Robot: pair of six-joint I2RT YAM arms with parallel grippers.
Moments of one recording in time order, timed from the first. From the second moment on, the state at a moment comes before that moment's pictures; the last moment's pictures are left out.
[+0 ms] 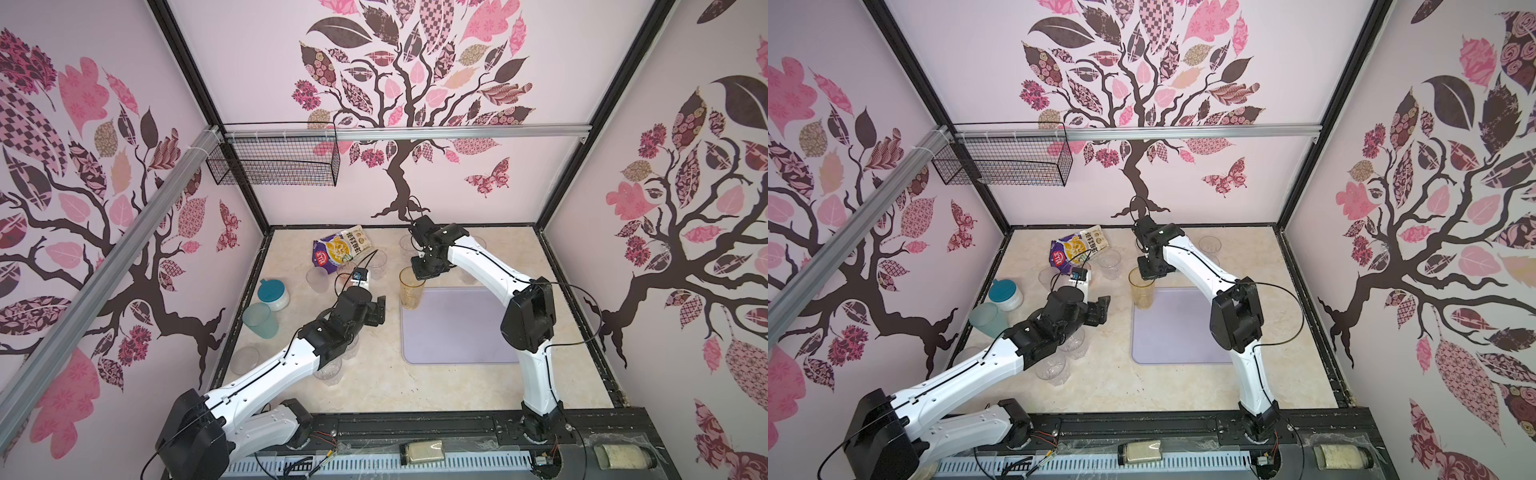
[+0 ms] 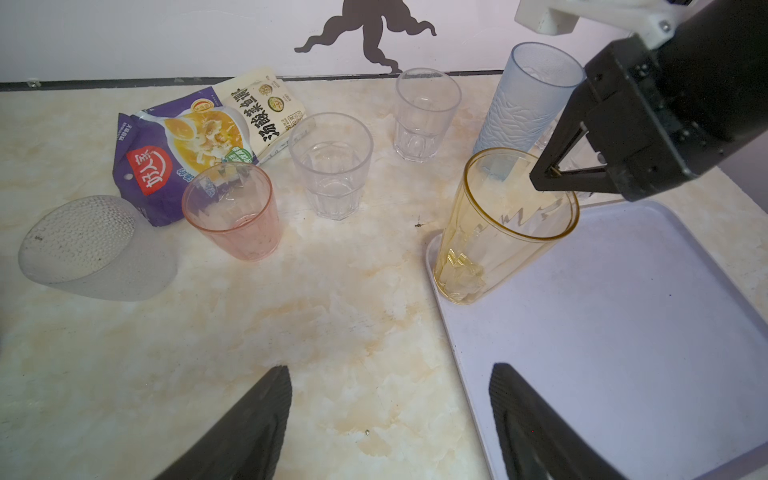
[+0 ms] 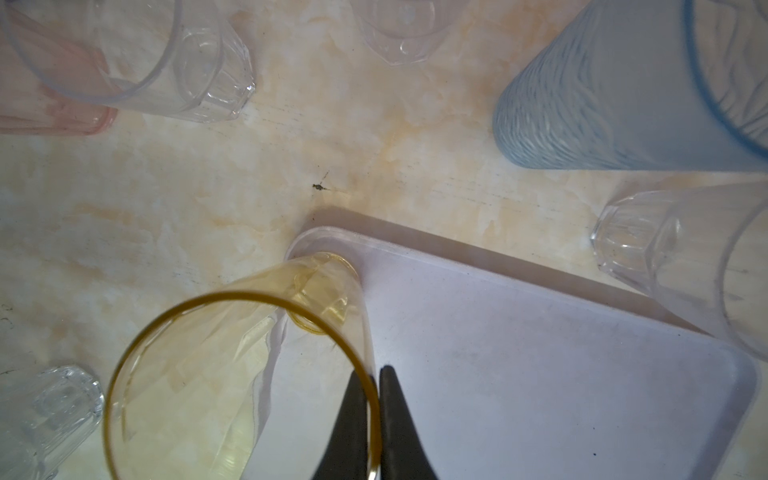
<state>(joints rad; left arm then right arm) -0.72 1.11 0.75 -0.22 -0.34 -0.34 0.59 2.12 2.03 -1.13 0.08 0.32</state>
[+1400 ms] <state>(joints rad) -0.80 1.13 0.78 -0.15 -0.29 -0.24 0.30 1.82 1.86 -0.85 -0.09 0.48</state>
